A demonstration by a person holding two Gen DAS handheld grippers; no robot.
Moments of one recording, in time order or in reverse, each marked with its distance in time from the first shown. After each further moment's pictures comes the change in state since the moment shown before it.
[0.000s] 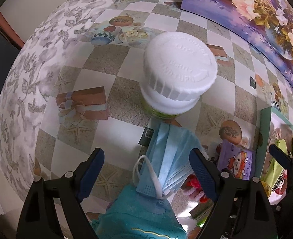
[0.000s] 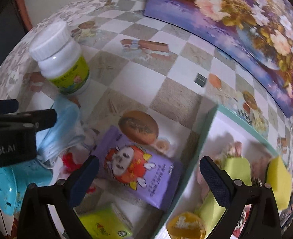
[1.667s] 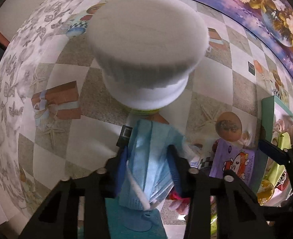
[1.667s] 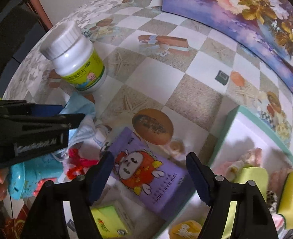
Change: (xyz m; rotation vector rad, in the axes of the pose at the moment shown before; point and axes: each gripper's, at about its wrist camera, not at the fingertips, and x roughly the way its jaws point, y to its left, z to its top) left arm 0.048 -0.045 0.008 0.064 0.061 -0.033; right arm 0.009 -0.029 -0.004 -0.033 0.026 0.193
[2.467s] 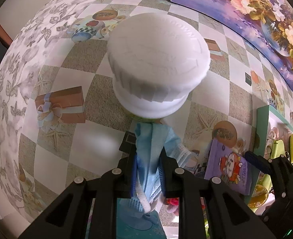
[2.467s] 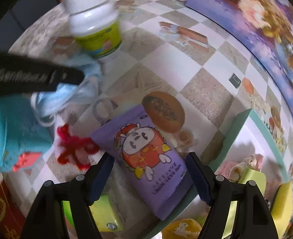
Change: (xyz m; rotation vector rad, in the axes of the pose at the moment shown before) left arm -0.019 0.022 -0.009 -0.036 -0.044 -0.037; right arm 0.017 0.034 -0.015 -0.113 0.031 -0.064
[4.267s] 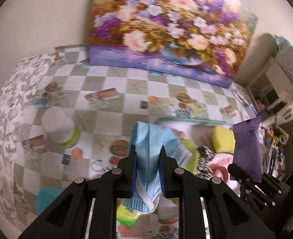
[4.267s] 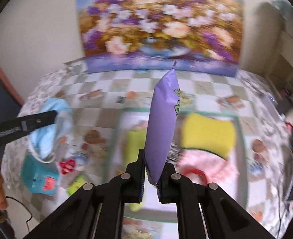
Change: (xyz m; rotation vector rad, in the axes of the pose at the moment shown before) left arm -0.139 -0.128 -0.052 0.247 -0.296 -0.208; right arm -0.160 -0.122 -0.129 0.608 -0.295 -0.139
